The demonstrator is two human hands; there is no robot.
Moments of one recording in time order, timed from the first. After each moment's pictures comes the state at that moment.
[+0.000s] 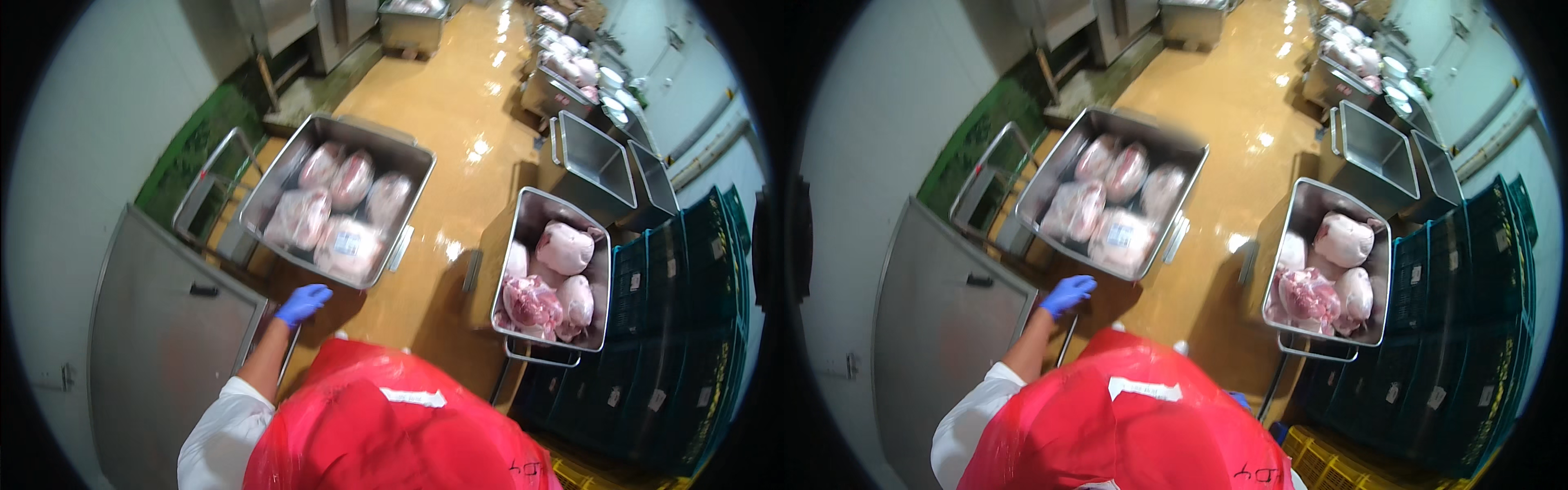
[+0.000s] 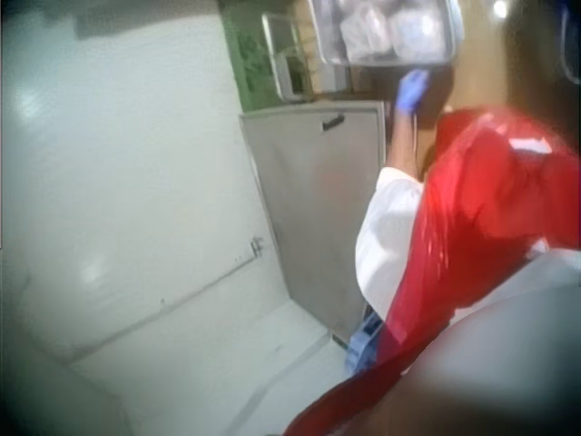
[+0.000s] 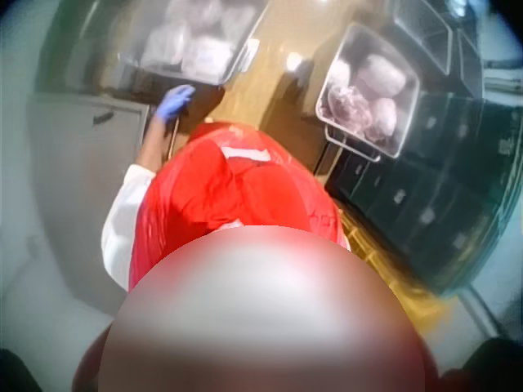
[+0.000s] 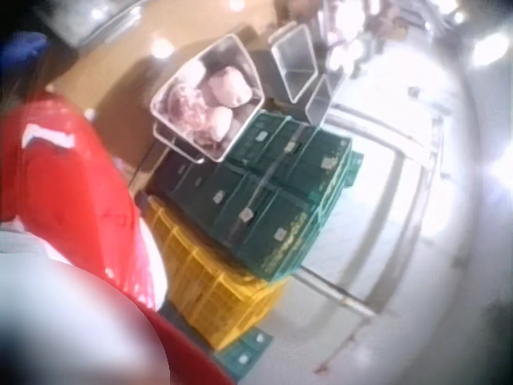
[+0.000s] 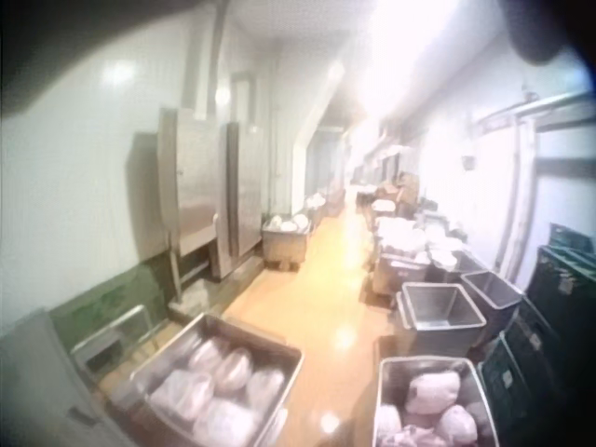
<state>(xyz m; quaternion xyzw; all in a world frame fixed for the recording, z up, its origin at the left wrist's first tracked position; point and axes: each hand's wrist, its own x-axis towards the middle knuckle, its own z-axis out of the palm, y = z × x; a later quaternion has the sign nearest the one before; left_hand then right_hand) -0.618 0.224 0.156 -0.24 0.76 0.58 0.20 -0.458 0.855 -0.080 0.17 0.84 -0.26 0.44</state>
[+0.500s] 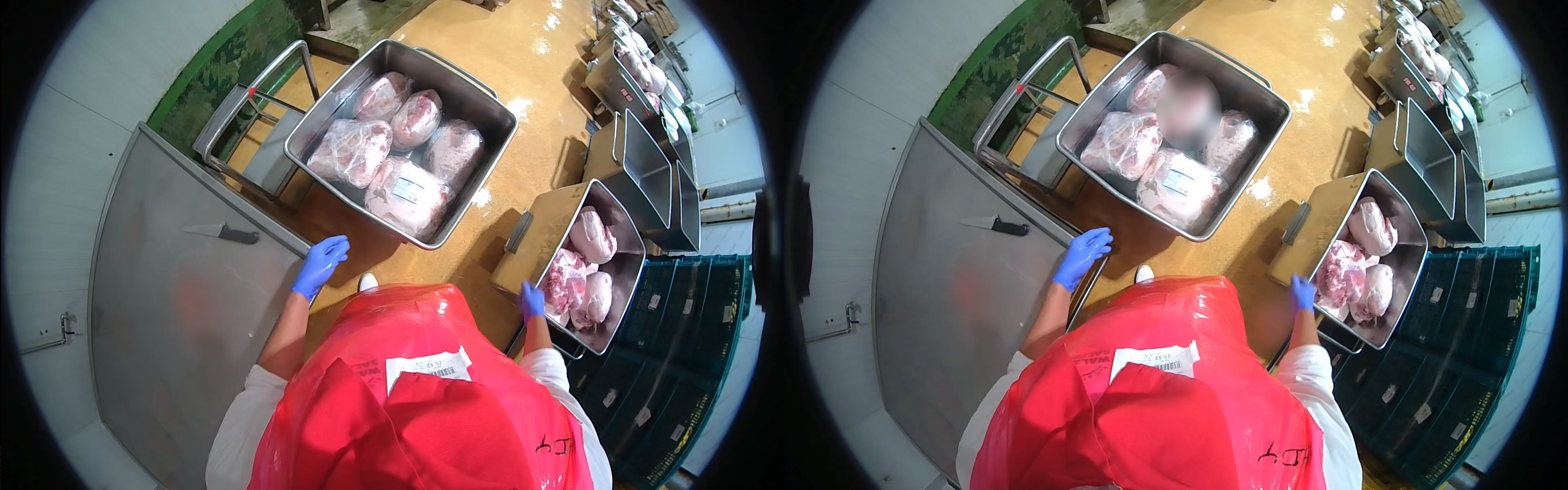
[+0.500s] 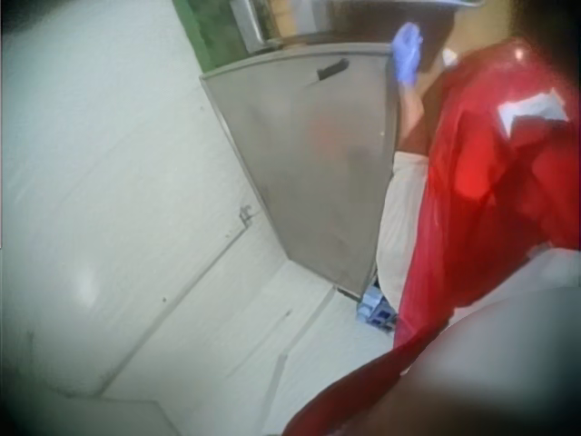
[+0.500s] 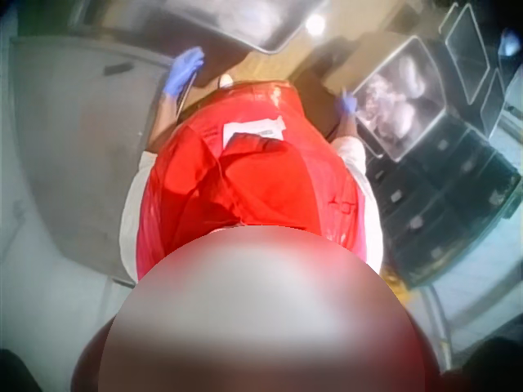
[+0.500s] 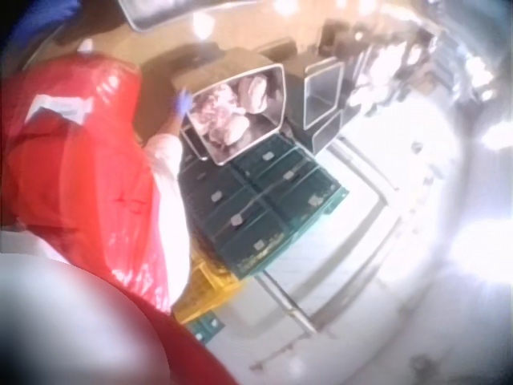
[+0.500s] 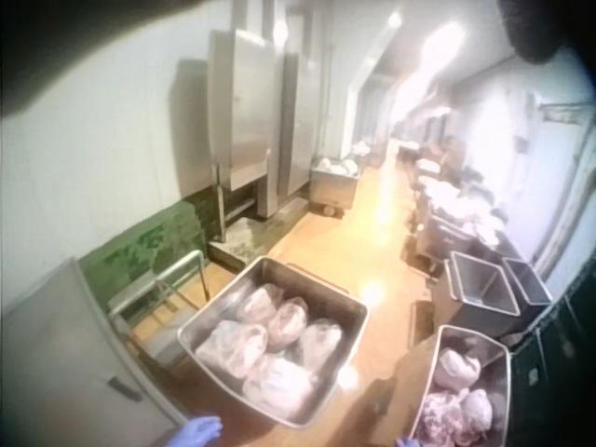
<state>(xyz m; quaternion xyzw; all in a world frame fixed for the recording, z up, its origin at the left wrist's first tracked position) -0.566 0.116 0.136 -0.34 0.60 0.72 0.06 -0.764 0.775 -0.054 -0.08 0.97 -0.18 0.14</state>
